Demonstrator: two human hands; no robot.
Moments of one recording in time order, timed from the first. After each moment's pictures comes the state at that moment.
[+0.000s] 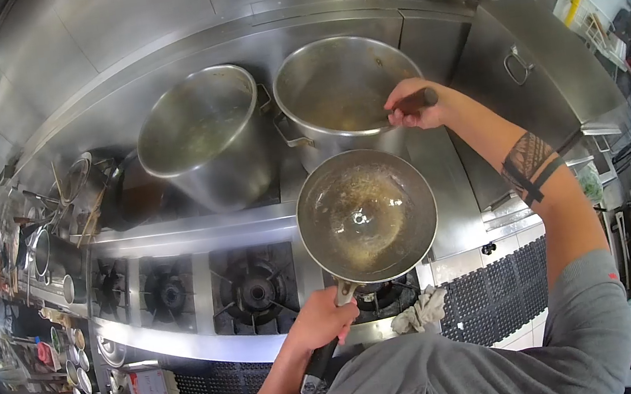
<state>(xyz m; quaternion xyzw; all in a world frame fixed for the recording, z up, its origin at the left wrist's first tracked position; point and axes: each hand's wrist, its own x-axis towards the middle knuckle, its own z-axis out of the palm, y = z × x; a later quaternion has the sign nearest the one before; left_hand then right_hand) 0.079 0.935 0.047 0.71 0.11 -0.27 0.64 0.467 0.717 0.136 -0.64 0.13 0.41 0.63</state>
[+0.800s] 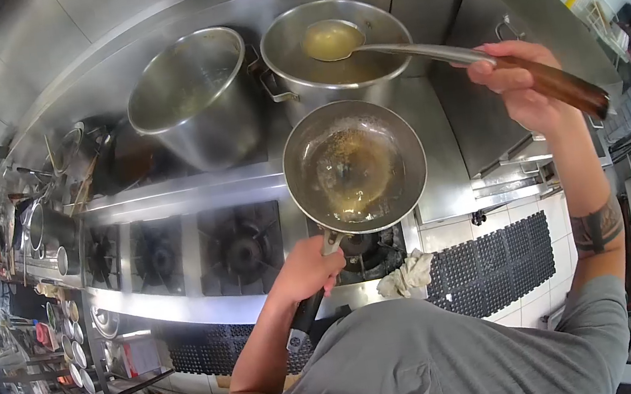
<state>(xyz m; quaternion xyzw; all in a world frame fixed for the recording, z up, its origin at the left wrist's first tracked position) 0.076 0.919 0.051 0.70 0.12 -0.24 0.66 0.308 0.591 0.259 -0.34 -0.07 0.49 0.80</state>
